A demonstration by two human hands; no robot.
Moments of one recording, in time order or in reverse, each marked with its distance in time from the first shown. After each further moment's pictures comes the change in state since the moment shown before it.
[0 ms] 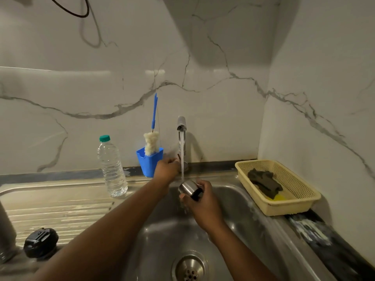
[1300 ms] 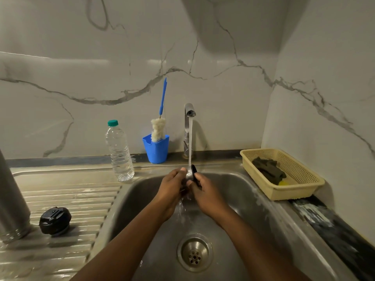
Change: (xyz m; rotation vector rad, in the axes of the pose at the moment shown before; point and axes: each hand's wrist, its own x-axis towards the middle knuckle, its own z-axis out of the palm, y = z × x) left_hand -0.080 -0.054 -0.015 -0.355 -0.175 -0.096; right_hand -0.004 0.005 0.007 -0.180 -0.203 -0.098
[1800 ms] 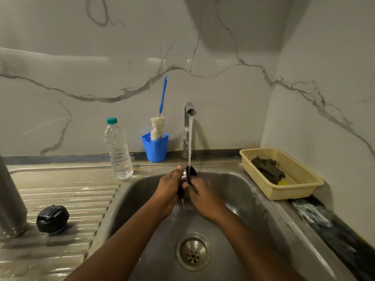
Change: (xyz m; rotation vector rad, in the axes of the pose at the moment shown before) left_hand 0.003 0.000 -0.001 -0.030 0.012 -0.052; right_hand -0.001 0.007 0.002 -0.345 -0.006 -0.117
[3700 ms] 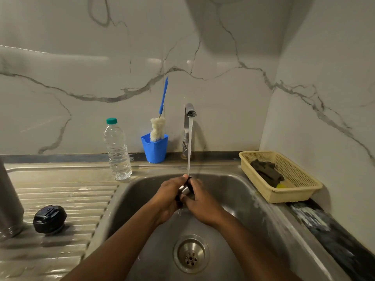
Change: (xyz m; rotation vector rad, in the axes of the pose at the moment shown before) left_hand -0.011 -0.001 -0.005 0.050 -0.129 -0.049; right_hand -0.005 -0.001 -0.003 0.175 -0.126 -0.011
